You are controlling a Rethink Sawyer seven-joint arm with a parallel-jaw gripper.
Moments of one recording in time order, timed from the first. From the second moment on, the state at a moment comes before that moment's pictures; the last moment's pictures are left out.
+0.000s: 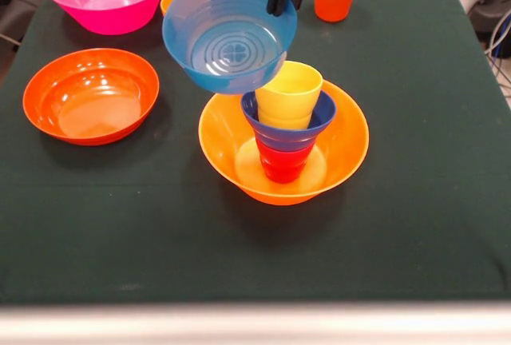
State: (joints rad) arm -0.28 -0.60 0.30 1.06 -0.43 1.23 1.42
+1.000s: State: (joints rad) arm -0.27 -0.59 0.28 1.05 -0.43 1.23 1.42
